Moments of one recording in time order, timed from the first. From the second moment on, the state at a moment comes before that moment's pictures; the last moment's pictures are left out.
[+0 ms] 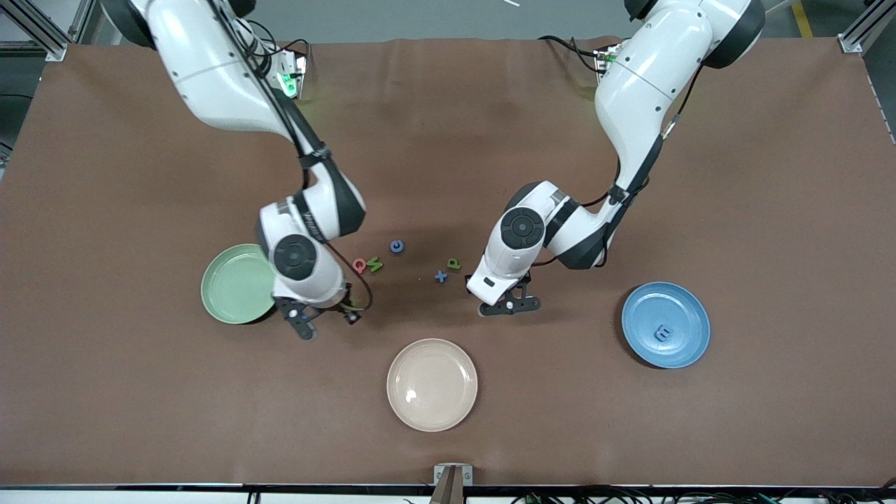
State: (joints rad) left arm -0.42 0.82 -0.26 -1.51 0.20 2.37 -0.86; right arm 0.40 0.63 -0.03 -1.62 0.00 2.22 1.19
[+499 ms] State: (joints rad) left arm -0.43 0.85 -0.25 -1.51 0.20 2.41 -0.89; right arm 0.22 0.37 -0.03 -2.04 0.00 2.34 0.81
